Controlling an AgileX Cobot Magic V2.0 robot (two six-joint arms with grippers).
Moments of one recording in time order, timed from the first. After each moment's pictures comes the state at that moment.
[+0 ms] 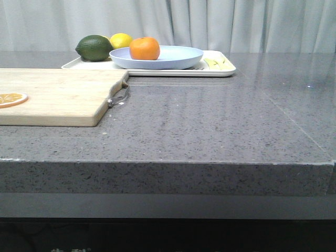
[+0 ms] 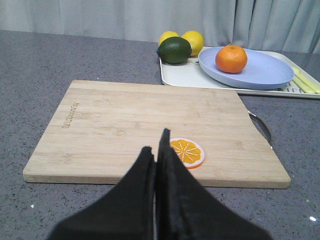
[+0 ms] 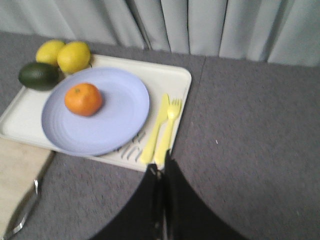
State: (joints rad) left arm -0.16 0.20 -0.43 0.02 0.49 -0.11; right arm 0.10 1.67 -2.25 0.14 1.27 0.00
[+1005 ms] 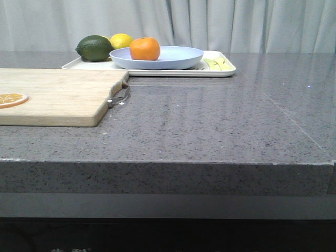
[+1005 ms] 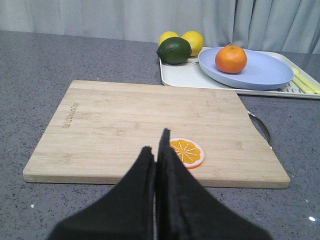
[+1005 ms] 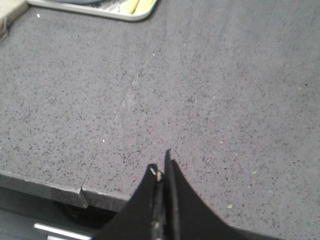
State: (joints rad) left arm -0.16 0.20 -0.43 0.02 0.49 -0.11; right arm 0.10 0.29 -0.41 0.12 0.55 -0.10
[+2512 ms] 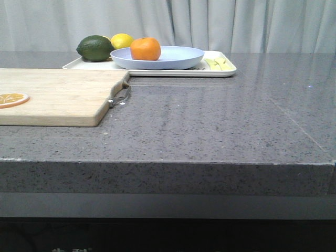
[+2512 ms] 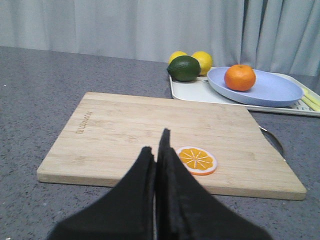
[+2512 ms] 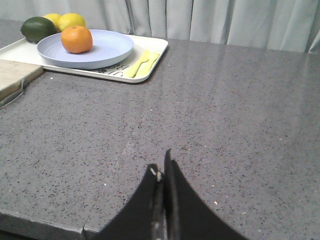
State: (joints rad) left arm -0.09 0.03 -0.28 0.01 0.41 -0.11; right arm 0.10 0.16 -0.38 0.12 0.49 -0.10
